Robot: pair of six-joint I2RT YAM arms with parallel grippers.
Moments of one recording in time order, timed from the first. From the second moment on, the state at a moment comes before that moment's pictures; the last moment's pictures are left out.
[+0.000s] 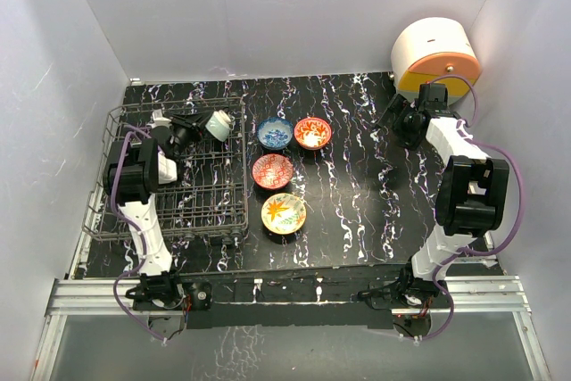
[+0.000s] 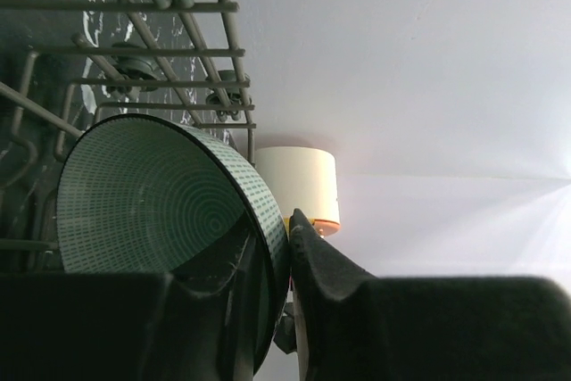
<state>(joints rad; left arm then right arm) 0.07 2.14 0.90 1.24 0.48 -1.55 -0.13 1.75 1.29 -0.42 -0.28 0.50</state>
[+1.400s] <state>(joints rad) 0.17 2.00 1.17 0.07 0.54 -0.91 -0.13 1.75 1.29 -0.42 -0.30 0.50</state>
